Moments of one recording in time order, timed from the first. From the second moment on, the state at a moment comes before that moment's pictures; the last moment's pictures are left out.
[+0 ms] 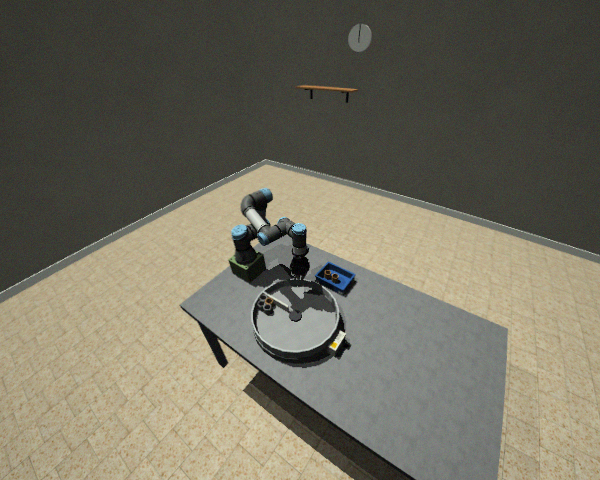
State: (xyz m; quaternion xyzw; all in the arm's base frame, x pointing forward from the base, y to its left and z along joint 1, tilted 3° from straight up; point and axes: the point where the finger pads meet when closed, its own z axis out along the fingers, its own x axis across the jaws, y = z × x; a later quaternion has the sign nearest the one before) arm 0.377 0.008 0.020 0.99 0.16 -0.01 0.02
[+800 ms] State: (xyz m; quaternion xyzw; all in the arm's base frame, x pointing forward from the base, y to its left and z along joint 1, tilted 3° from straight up) arm 0.345 -0.075 0.025 0.99 0.12 -0.01 0.02
